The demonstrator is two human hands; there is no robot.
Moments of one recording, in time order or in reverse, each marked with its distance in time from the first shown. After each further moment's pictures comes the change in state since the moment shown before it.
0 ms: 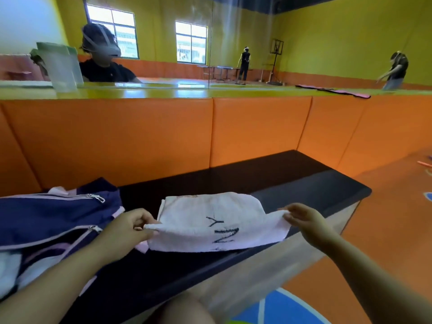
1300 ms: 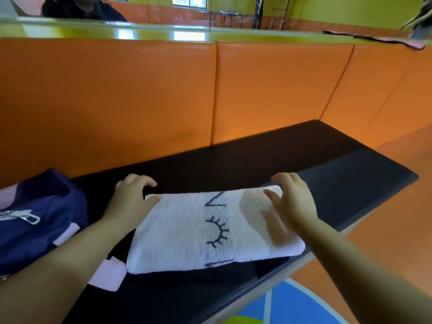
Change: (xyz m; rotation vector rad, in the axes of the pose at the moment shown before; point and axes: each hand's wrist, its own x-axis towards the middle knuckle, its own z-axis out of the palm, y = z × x) left_hand 0.168 -0.048 0.052 0.321 0.203 -0.038; right_hand 0.140 0.020 0.083 -0.504 0.207 -0.032
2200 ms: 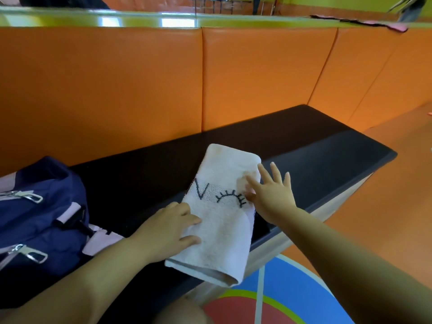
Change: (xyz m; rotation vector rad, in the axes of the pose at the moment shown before) left_hand -0.081 0.040 0.031 0.243 -0.506 0.536; right_hand -0.035 -0.001 0.011 -0.492 -0.383 -0.154
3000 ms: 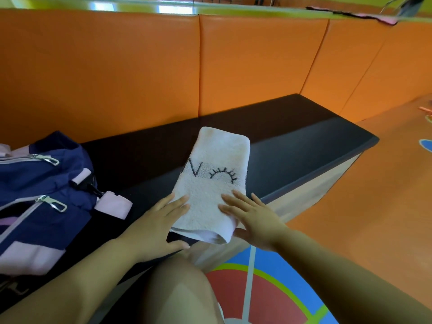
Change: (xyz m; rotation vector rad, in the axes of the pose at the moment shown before) left_hand -0.063 0.008 0.039 -0.064 -0.015 -0.022; right_hand -0.109 -0.018 0.026 0.142 -0.076 -0.479
